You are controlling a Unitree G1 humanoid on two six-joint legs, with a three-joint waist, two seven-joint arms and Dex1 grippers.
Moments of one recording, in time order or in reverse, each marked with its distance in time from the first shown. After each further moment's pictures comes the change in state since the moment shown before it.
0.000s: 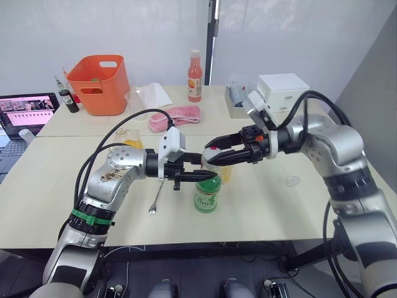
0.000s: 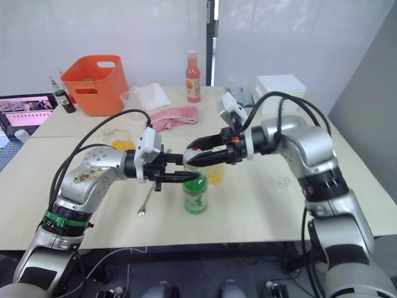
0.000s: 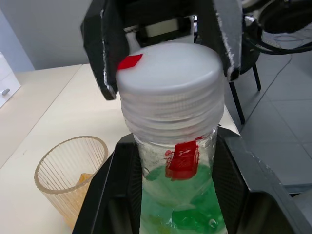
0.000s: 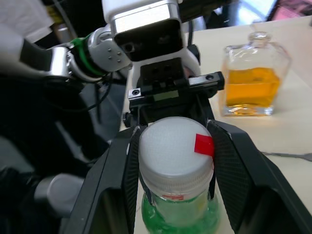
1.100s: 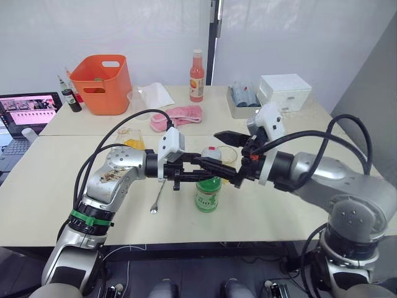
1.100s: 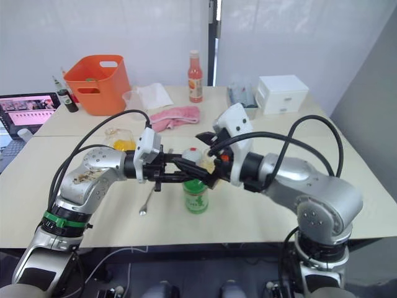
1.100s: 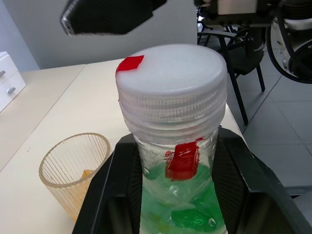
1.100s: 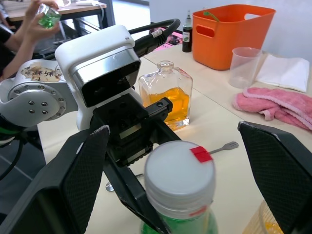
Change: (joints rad) left arm 0.001 0.003 -0.001 0.003 -0.002 -0.014 0.021; right arm 0.425 0.232 -0.446 -1.063 0.279 0.710 -1.226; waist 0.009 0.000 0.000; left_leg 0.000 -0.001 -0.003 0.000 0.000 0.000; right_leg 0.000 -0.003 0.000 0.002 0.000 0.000
